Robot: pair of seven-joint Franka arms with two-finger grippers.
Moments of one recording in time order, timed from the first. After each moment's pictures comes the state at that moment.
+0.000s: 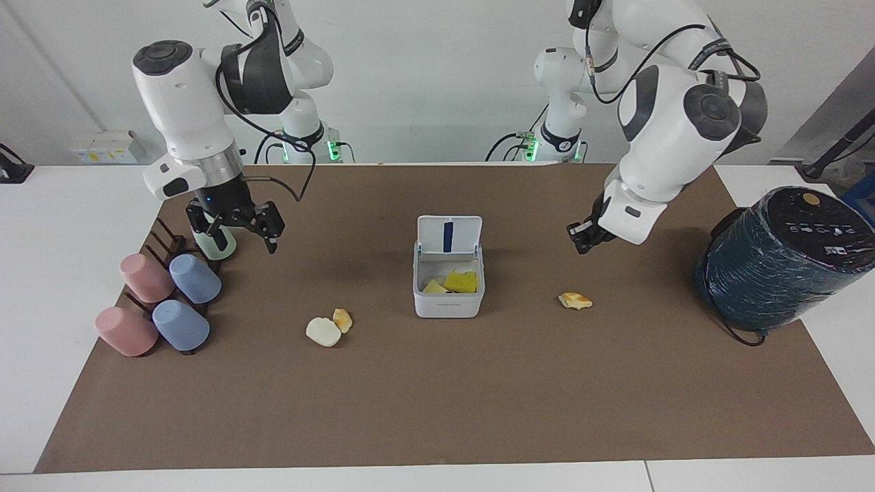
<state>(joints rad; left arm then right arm) -0.24 0.33 0.02 -1.31 -0.14 1.55 -0.36 0.03 0.05 0.04 -1.84 0.00 2.10 0.20</state>
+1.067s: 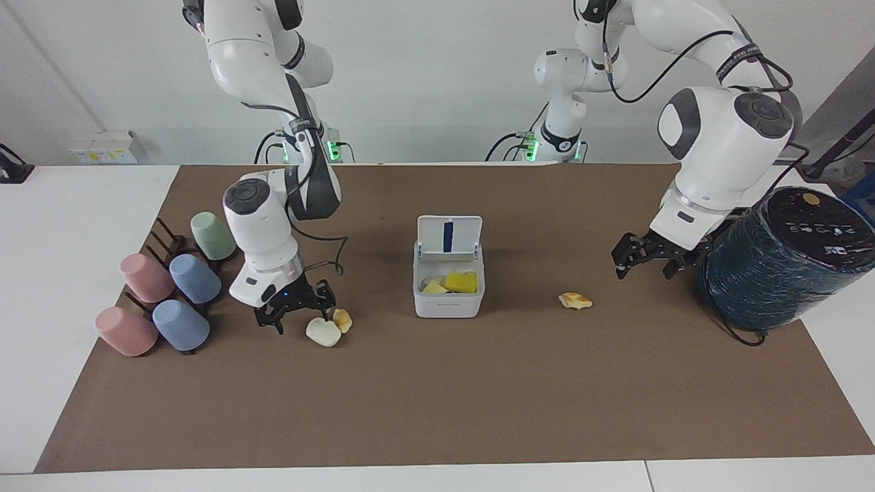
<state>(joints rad) -0.15 0.26 0.02 -1.58 -0.04 1.95 -0.04 0.12 0.41 0.04 -1.86 0.00 2.49 -0.14</state>
